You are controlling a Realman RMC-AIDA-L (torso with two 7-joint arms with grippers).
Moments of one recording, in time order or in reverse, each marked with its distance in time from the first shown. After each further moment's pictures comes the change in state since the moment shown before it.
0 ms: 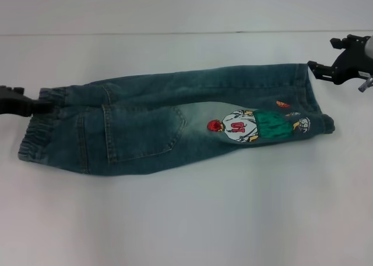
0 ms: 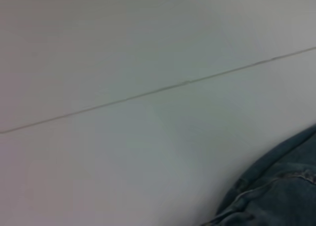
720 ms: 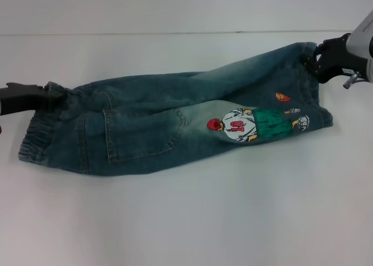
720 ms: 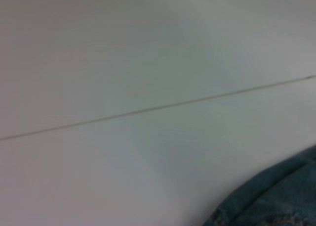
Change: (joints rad) left arm -0.044 0.011 -0.028 -0.165 -0.127 -0.073 0.093; right arm 0.063 -0.002 0.000 0.038 -0.068 -0.011 0.024
